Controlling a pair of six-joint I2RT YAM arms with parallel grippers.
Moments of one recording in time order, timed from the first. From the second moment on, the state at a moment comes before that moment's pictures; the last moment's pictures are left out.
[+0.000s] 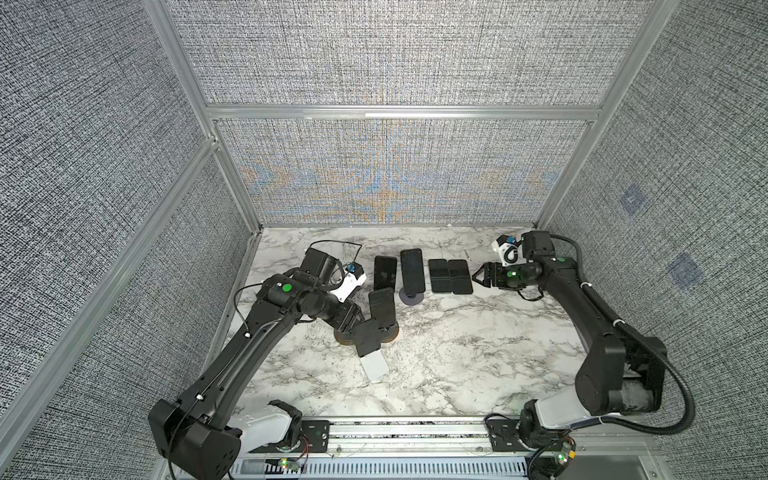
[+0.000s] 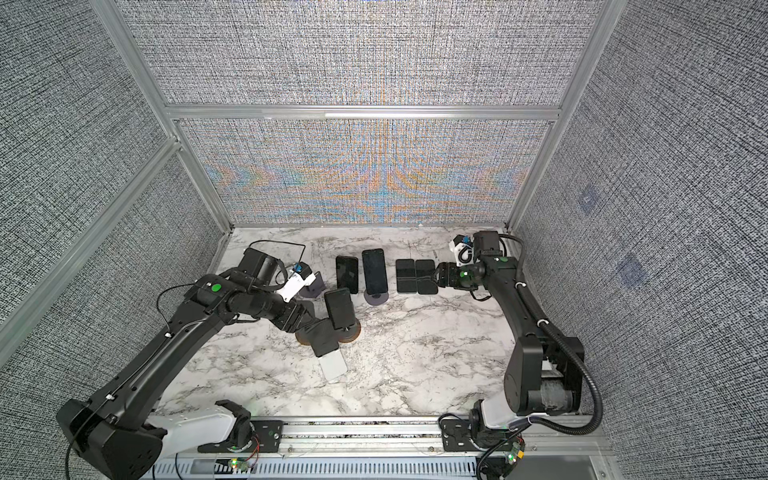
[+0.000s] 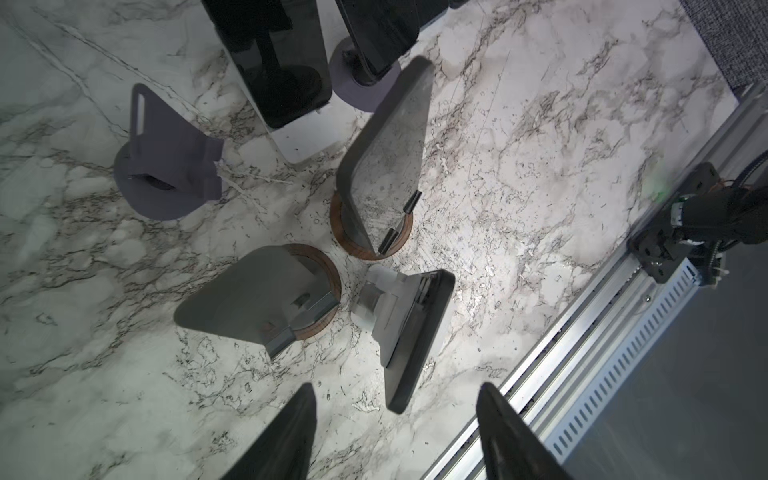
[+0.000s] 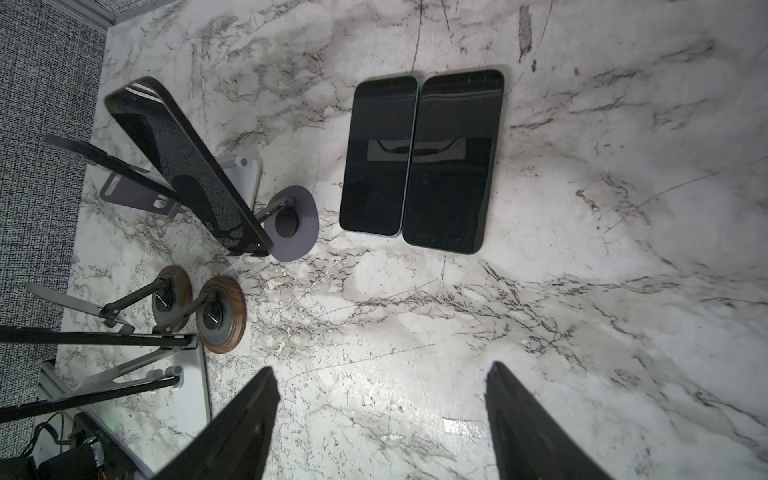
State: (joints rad) left arm -0.49 1.23 1.24 -1.11 0.35 0.14; right arm 0.00 1.48 1.23 -0.74 -0.45 0.06
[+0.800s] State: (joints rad) left arm -0.53 1.25 1.13 -1.04 0.38 0.16; right arm 0.00 1.44 1.22 -0.77 -0.42 0.04
